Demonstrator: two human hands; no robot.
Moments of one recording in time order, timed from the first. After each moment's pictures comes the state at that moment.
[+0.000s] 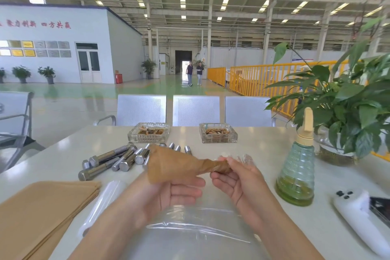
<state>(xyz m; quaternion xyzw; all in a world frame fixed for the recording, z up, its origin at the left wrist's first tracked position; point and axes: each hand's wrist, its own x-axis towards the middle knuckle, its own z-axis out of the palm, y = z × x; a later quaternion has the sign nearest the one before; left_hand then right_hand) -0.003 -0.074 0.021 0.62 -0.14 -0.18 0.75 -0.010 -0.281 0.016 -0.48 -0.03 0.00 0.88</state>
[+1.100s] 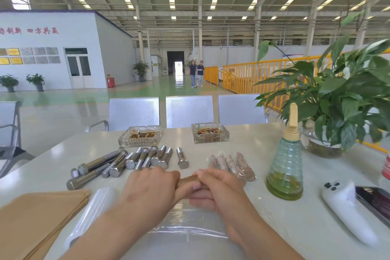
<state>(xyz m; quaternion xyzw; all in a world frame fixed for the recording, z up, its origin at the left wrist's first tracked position) -0.008 -0.095 0.027 0.95 -0.16 0.23 -0.11 -0.022 -0.262 0.005 -0.62 -0.04 0.01 0.79</state>
